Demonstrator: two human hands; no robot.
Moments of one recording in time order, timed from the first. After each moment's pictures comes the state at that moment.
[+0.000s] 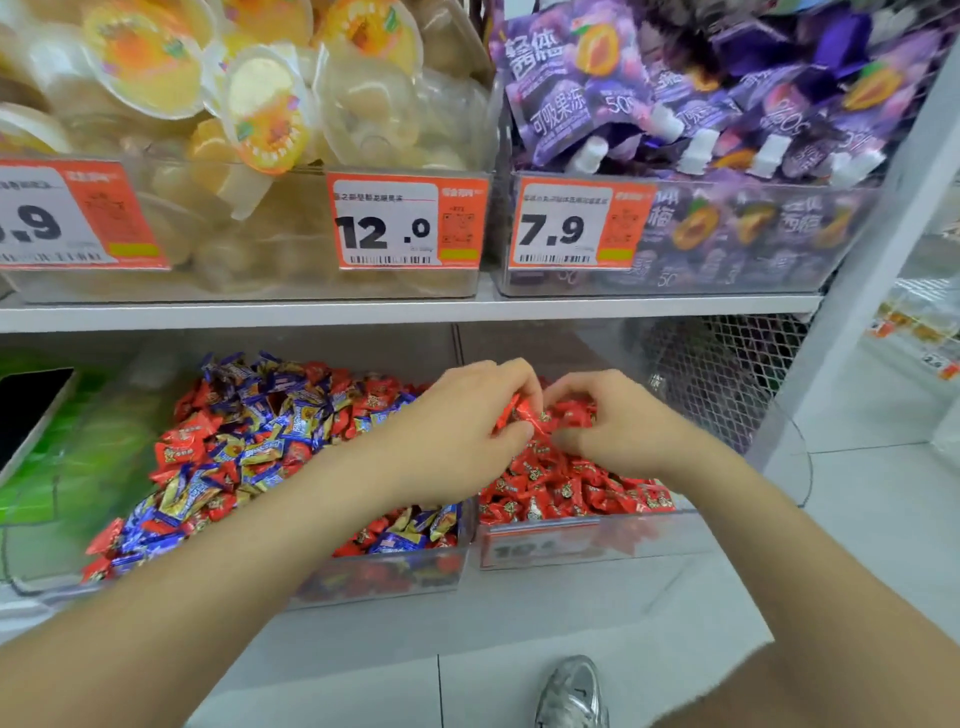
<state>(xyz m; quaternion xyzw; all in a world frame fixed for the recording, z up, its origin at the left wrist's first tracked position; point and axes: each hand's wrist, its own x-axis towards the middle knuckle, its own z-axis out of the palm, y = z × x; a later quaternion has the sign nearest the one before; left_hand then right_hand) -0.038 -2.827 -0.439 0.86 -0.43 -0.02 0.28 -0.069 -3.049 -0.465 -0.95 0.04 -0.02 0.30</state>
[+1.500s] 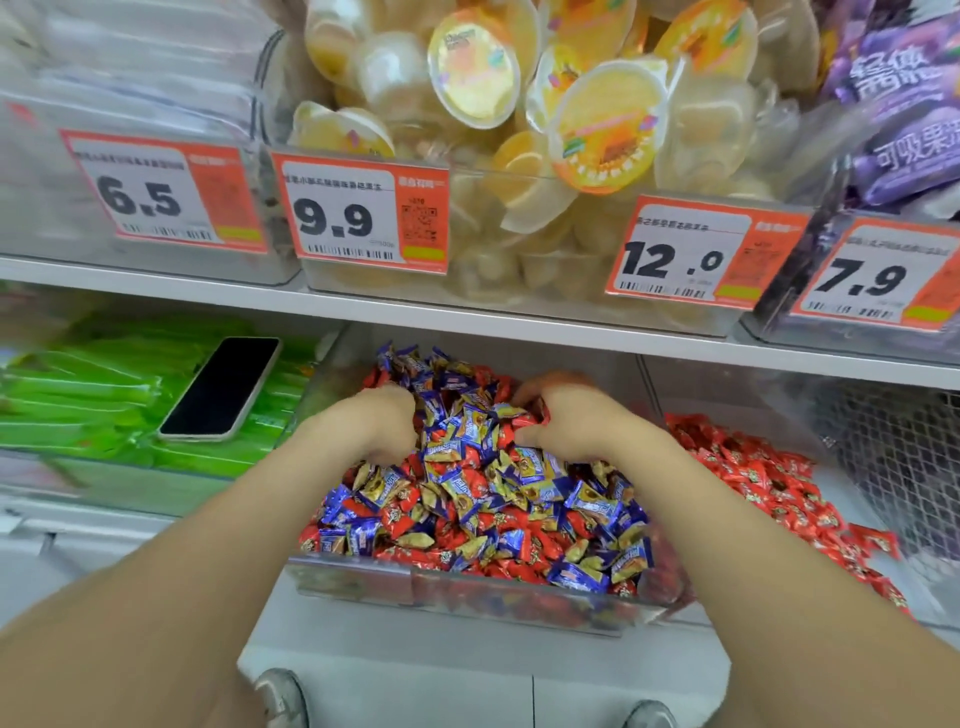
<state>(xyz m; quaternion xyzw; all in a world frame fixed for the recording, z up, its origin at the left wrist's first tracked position) 0.064 -2.640 -0.480 0.97 -0.04 -0.21 0.07 0.063 -2.869 -0.486 -0.98 -0.08 0.11 0.14</state>
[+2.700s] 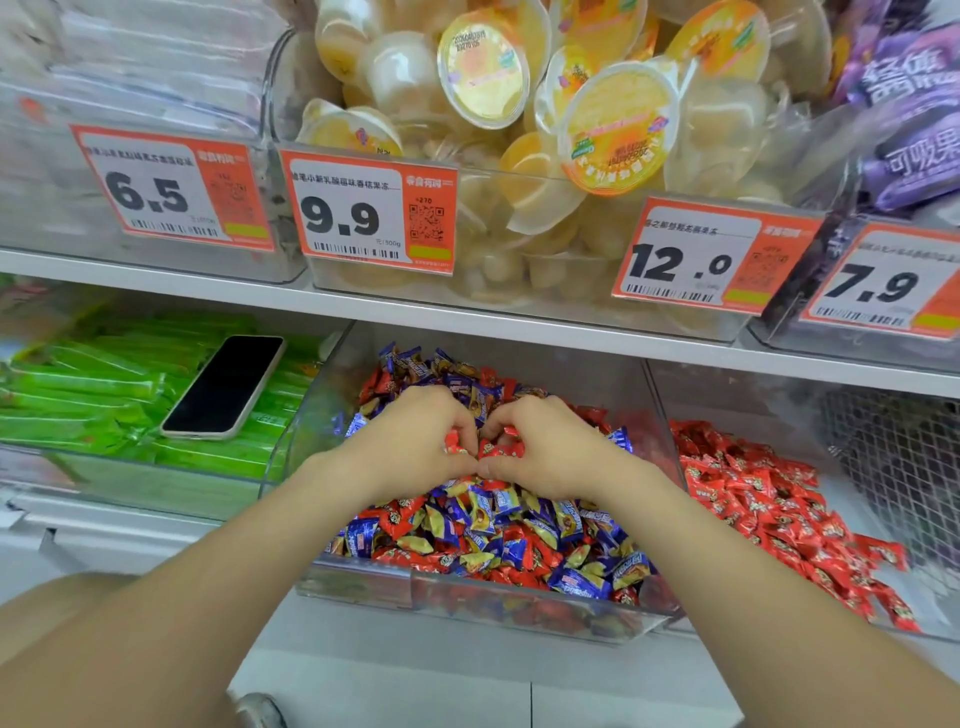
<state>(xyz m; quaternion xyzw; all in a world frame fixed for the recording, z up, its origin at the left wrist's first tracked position) 0.045 -2.645 -0.502 0.94 -0.26 -0.03 0.23 0.043 -2.848 -0.504 -0.96 -0.17 0.07 0.18</state>
